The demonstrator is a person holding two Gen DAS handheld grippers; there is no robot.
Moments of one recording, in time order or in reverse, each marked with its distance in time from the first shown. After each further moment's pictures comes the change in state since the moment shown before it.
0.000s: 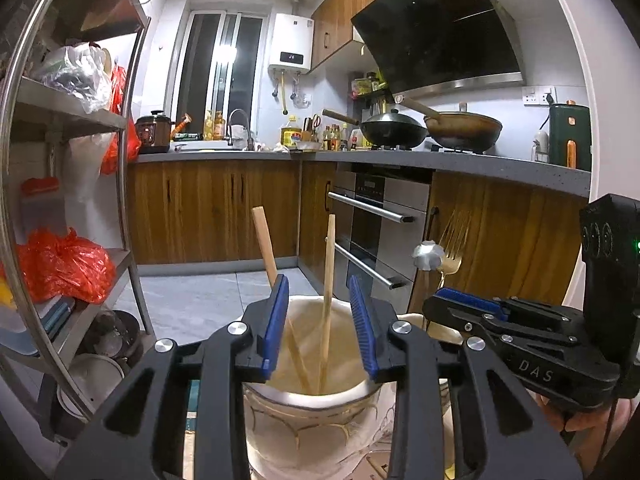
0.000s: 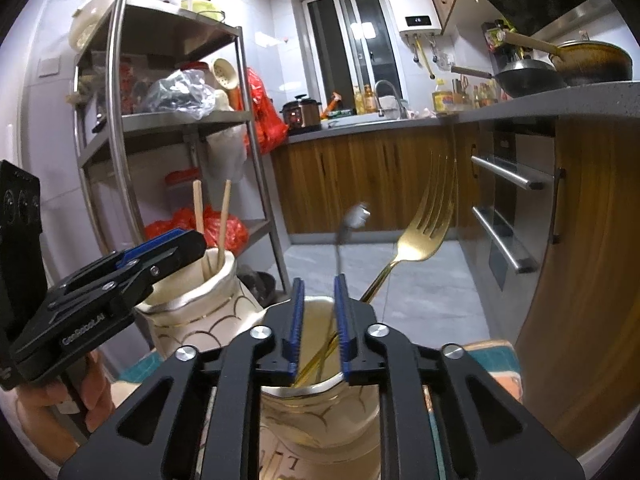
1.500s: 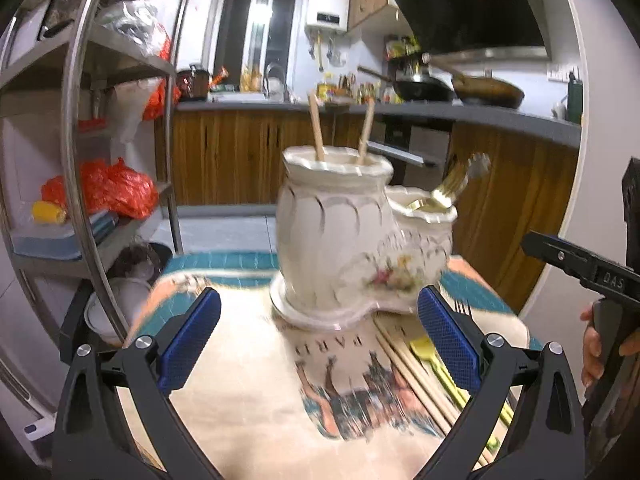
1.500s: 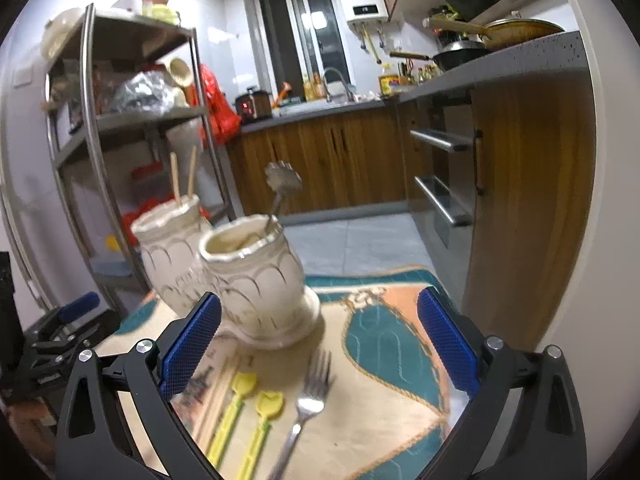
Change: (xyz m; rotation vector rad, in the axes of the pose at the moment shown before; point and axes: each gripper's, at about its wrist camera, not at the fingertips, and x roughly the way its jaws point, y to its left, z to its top) left arm -0.077 -0.008 -0.078 -0.076 0.194 0.108; right arm -0.085 -0.030 -0.052 0.067 0.089 -0.183
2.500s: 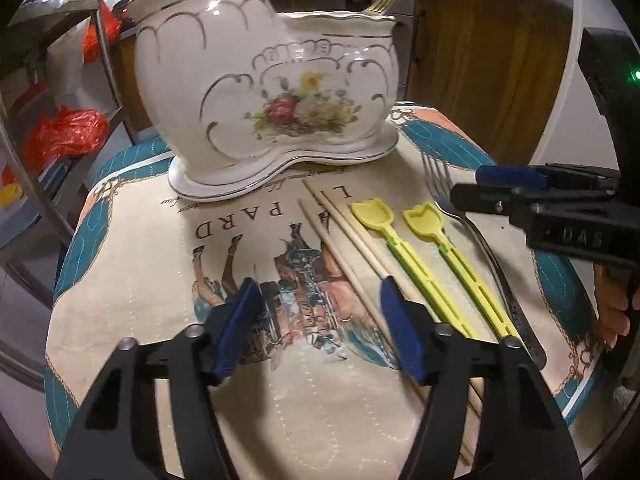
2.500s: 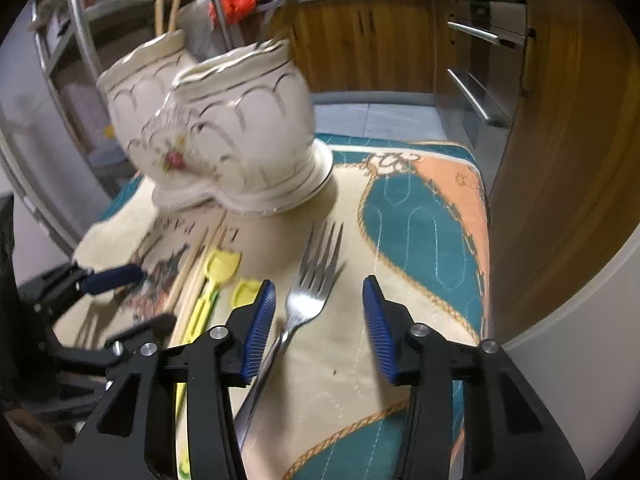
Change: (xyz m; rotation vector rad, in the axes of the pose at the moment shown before) left arm 0.051 -0.066 -0.044 0.158 0.427 -0.027; right arm 0.054 0.010 -0.040 -0.091 0.440 0.079
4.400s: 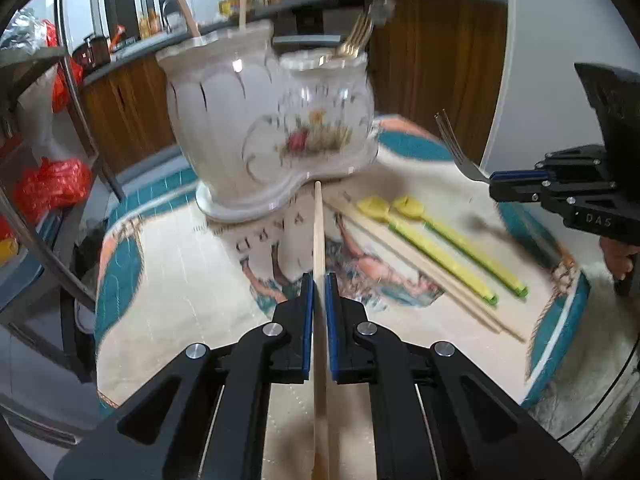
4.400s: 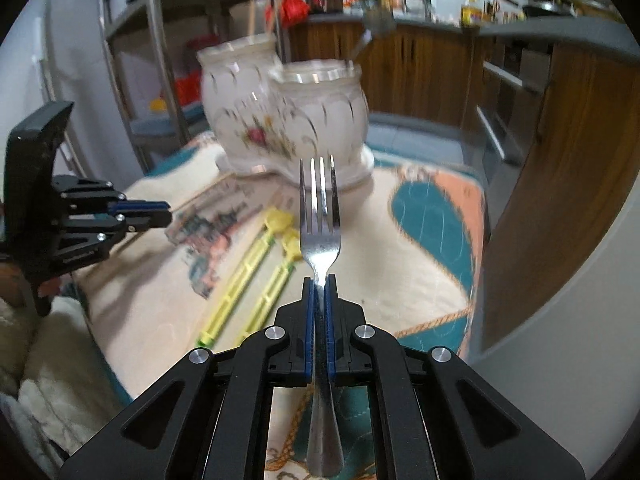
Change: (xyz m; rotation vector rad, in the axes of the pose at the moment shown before) left arm -0.048 0.038 -0.009 0.175 -0.093 -0.099; right arm -0.061 0.019 -0.035 -0.172 -0.128 0.046
